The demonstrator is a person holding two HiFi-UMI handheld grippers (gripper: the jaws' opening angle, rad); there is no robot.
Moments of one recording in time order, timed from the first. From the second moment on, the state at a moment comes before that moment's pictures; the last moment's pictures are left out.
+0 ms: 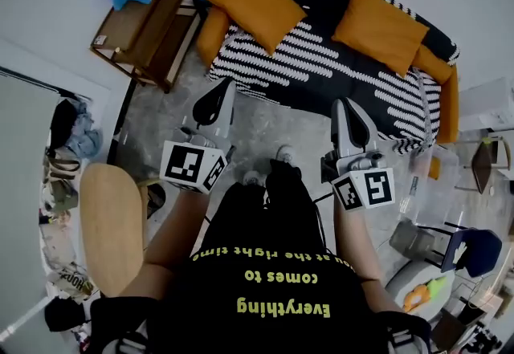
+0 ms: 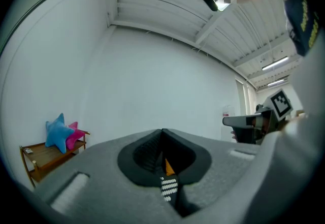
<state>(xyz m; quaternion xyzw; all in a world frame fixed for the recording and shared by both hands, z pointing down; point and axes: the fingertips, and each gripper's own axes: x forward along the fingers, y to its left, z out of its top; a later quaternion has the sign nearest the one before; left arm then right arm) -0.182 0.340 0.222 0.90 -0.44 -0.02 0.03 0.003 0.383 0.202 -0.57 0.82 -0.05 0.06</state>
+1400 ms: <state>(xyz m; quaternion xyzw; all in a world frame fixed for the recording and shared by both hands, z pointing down) -0.085 0.064 0.217 0.83 -0.55 -0.02 0.03 0.114 0.067 0.202 -0.46 0.88 -0.06 0.08</state>
